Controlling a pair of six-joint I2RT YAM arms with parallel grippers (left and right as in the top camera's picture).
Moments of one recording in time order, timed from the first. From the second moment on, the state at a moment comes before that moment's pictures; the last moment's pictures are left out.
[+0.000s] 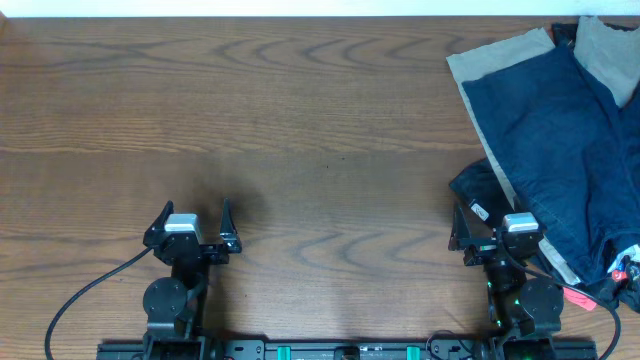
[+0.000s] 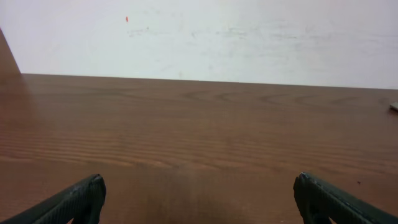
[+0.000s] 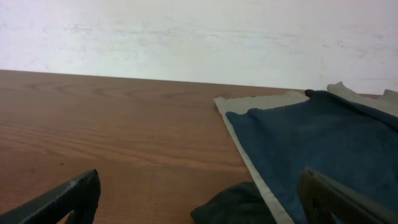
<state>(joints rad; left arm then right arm) -0.05 0.01 0.02 -0.11 -0.03 -0.07 0.08 0.01 0.01 -0.07 -0.02 -0.01</state>
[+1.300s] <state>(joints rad) -0.05 0.25 0.25 -0.35 0.10 -0.28 0.08 0.45 0.36 -0.29 0.07 0.04</state>
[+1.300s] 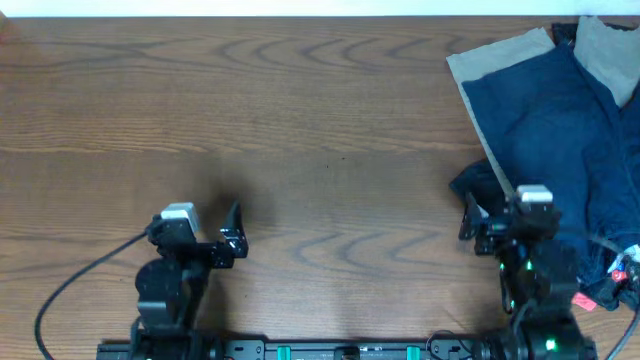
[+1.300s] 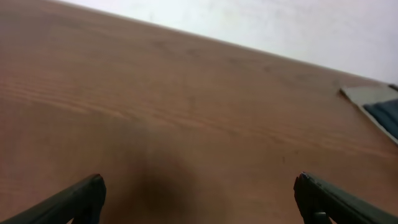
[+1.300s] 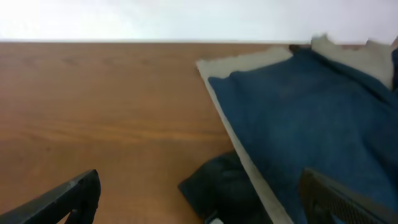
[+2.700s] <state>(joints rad) -0.05 0.91 0.68 -0.76 0.10 -0.28 -0.17 1.70 0.89 -0.51 0.34 0.01</state>
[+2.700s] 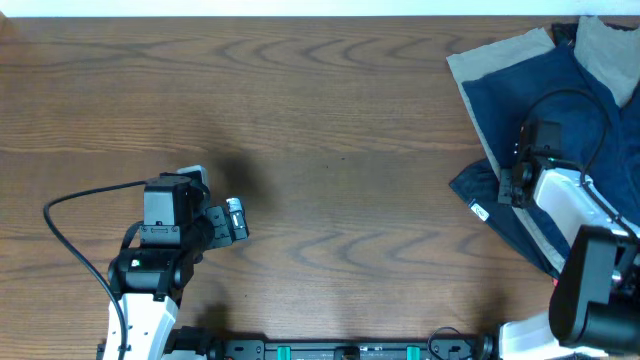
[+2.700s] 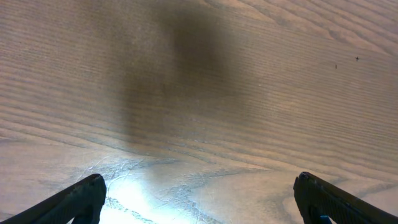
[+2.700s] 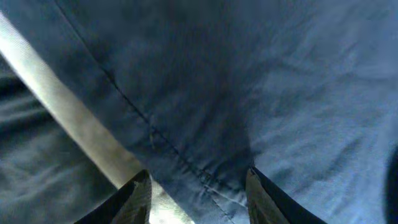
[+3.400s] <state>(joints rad) -0.05 0.91 0.68 -0.76 0.10 -0.28 -0.17 1.58 1.06 -0.66 0.22 0.04</state>
